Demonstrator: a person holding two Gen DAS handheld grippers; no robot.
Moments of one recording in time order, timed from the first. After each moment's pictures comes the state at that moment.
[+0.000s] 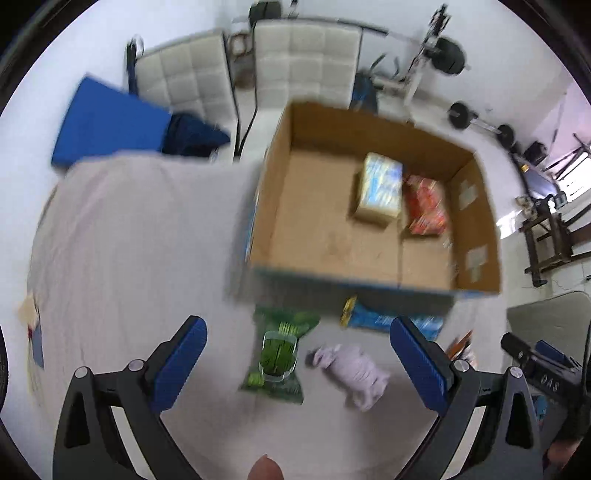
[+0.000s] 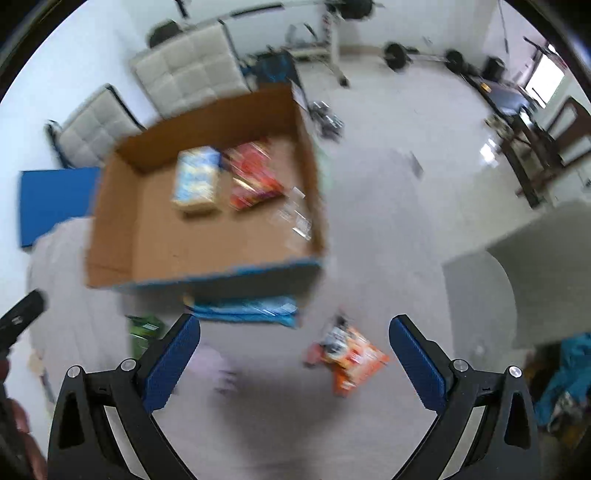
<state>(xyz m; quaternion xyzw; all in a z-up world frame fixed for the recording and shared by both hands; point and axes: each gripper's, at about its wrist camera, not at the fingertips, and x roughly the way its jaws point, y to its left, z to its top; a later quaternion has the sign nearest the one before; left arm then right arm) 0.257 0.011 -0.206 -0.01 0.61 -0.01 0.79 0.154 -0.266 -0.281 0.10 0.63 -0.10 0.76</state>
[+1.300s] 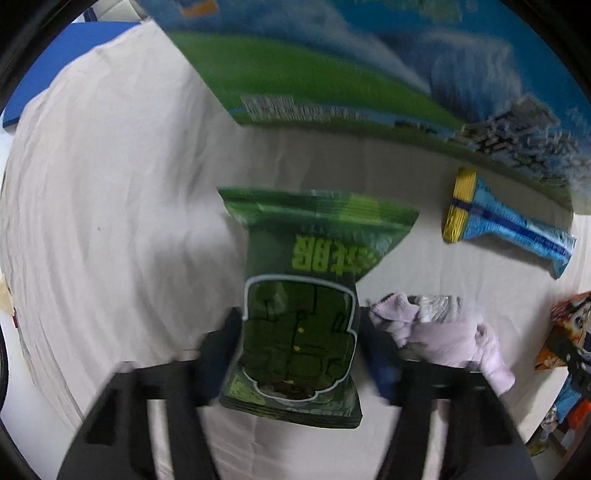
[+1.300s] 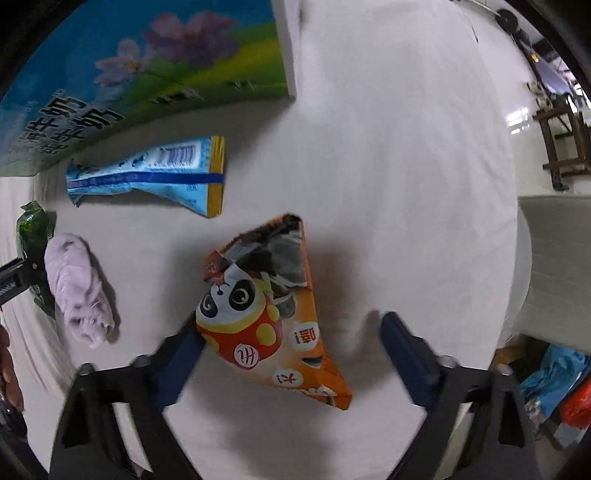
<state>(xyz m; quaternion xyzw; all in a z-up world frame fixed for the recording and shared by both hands) 0.245 0.009 -0.393 0.04 0.73 0.00 0.68 0.137 -0.269 -0.463 0.07 0.76 -0.03 0.64</state>
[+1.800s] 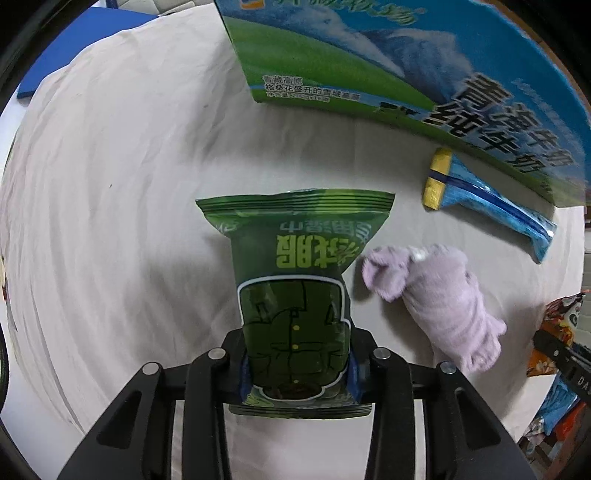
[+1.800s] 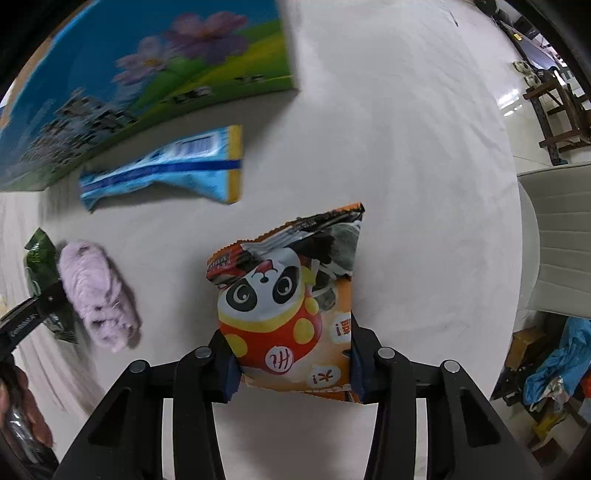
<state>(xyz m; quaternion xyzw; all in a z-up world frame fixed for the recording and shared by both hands) 0.172 0.015 -0.372 0.00 0.72 0.01 0.70 0.109 -0.251 -0.443 0.11 0.75 -0.04 0.66</state>
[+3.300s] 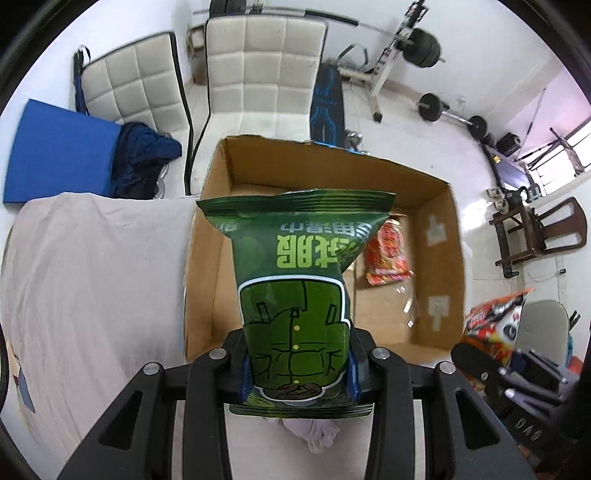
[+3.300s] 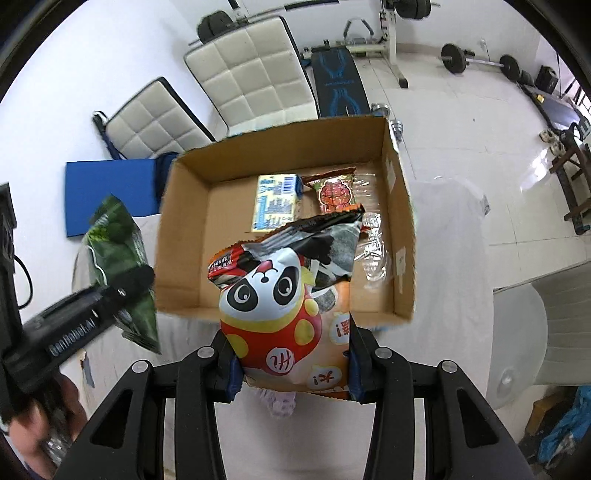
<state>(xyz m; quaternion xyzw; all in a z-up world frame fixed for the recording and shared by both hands) 0.360 -0.005 -0.203 -0.04 0.62 -0.08 0.78 0.248 -0.217 -0.250 0.13 0.64 0.03 0.75</state>
